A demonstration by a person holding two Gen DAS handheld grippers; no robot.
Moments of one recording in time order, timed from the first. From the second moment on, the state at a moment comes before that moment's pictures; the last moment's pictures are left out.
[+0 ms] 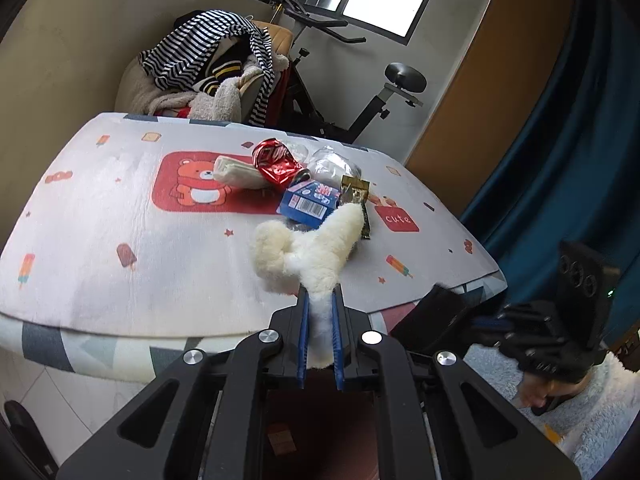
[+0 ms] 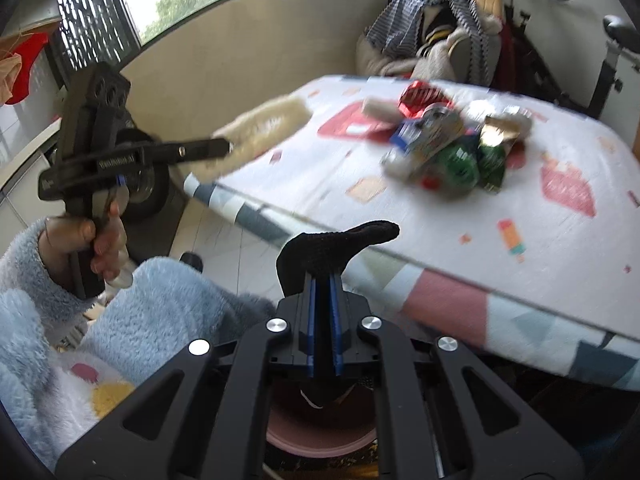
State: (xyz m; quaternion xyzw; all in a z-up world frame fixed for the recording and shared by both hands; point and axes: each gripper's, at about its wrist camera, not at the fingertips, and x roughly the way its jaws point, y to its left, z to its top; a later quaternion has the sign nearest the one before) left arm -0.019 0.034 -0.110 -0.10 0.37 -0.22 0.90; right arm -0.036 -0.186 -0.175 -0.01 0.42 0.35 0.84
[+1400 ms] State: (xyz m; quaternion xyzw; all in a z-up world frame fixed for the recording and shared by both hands) left arm -0.045 0.001 -0.149 -0.06 0.41 -0.25 0.87; right arm 0.008 -0.250 -0.161 -0.03 0.39 0.18 0.90
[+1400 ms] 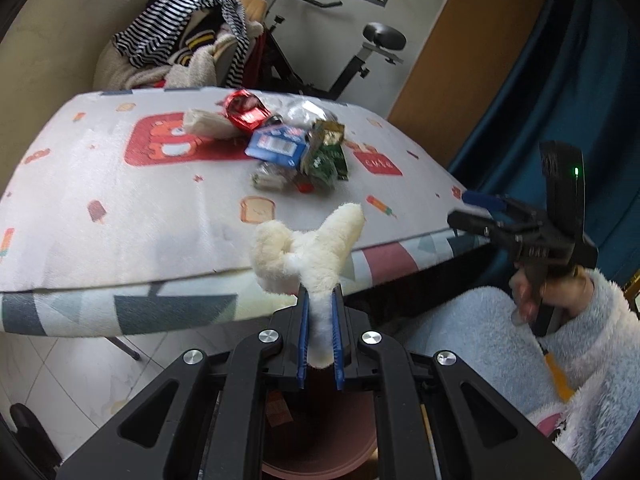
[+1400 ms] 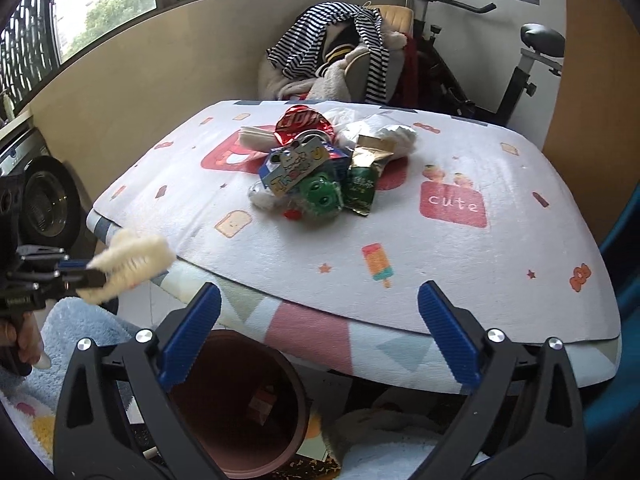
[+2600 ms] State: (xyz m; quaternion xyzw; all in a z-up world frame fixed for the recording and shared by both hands) left arm -0.052 -0.019 -0.196 -0.06 0.46 -0.24 0.85; right arm 0.006 -0.257 -0.180 -0.02 0.40 0.16 0.90
